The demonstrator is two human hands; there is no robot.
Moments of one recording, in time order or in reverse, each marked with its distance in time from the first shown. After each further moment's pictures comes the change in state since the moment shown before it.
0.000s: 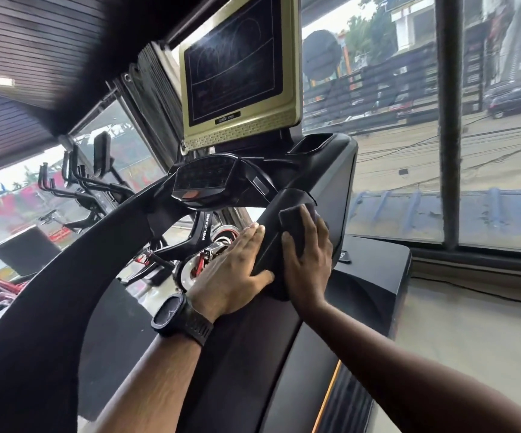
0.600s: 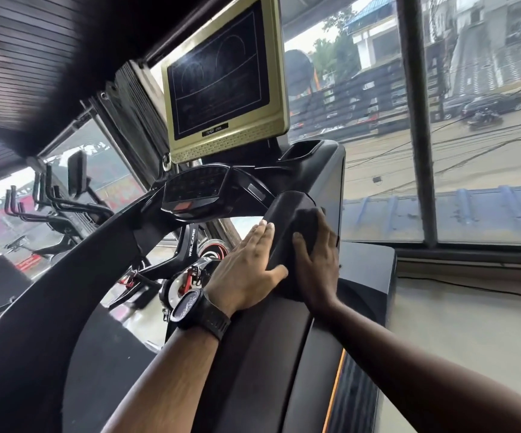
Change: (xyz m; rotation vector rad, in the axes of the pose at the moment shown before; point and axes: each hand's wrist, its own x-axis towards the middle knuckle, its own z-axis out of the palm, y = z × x) left_hand 0.005 0.008 -0.008 0.050 -0.013 0.076; right_hand 0.000 0.002 0.001 -0.006 0.040 0.089
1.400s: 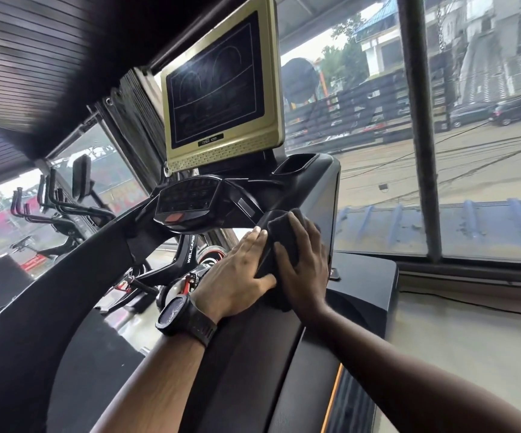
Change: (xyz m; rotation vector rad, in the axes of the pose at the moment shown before) left_hand 0.040 0.007 -0.002 0.009 -0.009 -0.006; right_hand 0.039 0.011 -0.002 -0.037 -0.035 -0.275
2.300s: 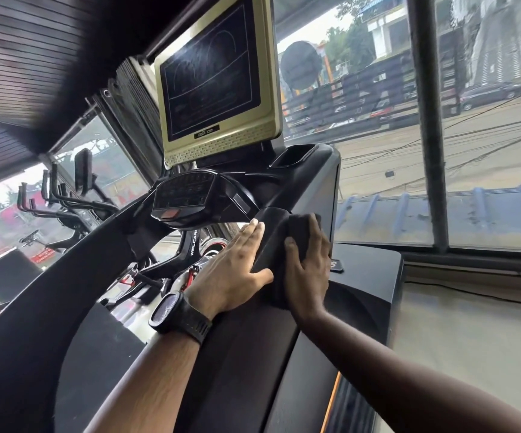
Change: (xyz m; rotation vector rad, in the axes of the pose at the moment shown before) left_hand 0.023 -0.008 0.009 -0.057 -0.025 -0.025; right_hand 0.005 0.012 0.009 0.118 0.077 0.334
